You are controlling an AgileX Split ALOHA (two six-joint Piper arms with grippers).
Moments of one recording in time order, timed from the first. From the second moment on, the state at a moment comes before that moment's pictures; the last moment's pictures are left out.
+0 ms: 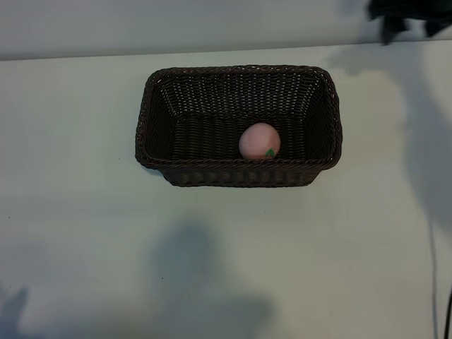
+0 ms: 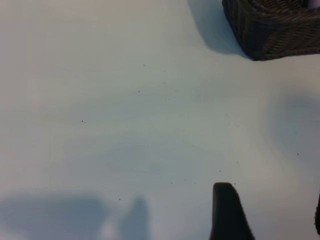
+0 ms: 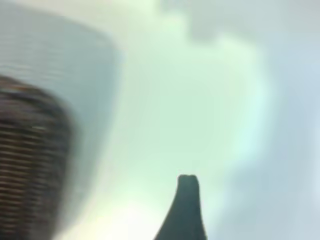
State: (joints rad) left arm -0.21 -0.01 -0.50 -0.02 1.09 -0.02; right arm -0.04 2.03 -1.88 0.04 1.13 -0.06
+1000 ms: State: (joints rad) left arm -0.21 -0.01 -0.50 -0.02 1.09 -0.03; right arm -0.26 1.47 -1.73 0.19 1.22 -0.12
